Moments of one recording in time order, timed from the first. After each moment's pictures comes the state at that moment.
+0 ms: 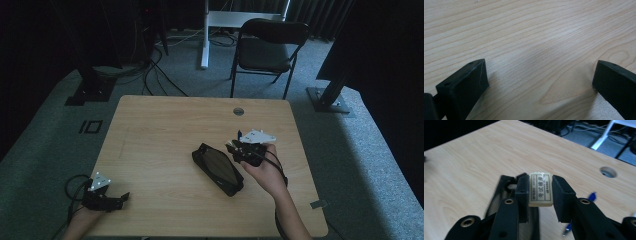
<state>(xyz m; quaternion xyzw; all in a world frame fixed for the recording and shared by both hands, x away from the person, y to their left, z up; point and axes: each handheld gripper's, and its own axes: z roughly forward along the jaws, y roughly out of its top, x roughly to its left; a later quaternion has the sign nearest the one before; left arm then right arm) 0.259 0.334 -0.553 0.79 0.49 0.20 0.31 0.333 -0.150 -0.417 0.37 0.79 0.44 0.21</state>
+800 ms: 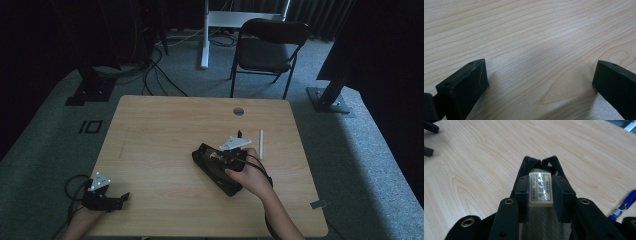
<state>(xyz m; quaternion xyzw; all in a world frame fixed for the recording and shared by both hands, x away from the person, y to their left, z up) 0.259 0.334 -0.553 0.79 0.49 0.20 0.31 0.336 -0.109 -0.445 0.33 0.85 0.39 0.16</state>
